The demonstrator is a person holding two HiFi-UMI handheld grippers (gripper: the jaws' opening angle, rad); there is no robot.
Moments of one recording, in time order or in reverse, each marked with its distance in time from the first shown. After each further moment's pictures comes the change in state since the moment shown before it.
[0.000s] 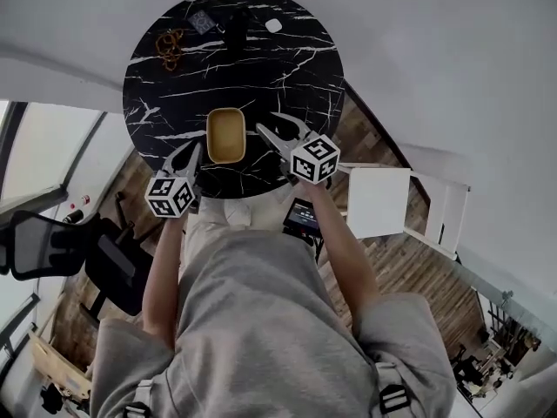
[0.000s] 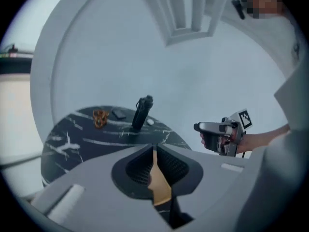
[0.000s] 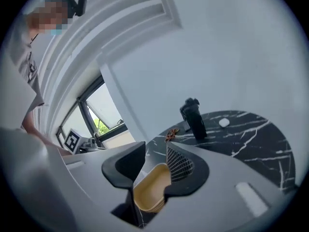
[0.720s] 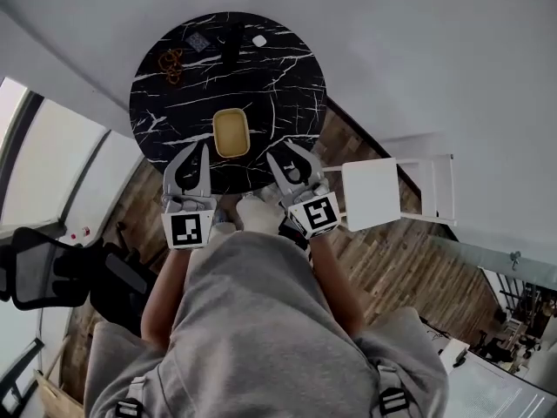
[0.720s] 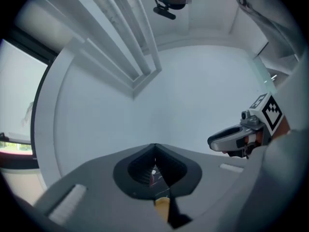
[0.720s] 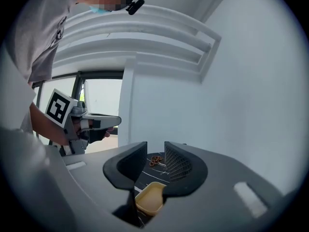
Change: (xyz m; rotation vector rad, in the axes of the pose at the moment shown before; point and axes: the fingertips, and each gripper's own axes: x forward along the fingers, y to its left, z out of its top) left arm -0.169 -0.114 0.138 0.556 -0.452 0.002; right arm -0.104 0.193 0.052 -0.458 -0.246 -0.367
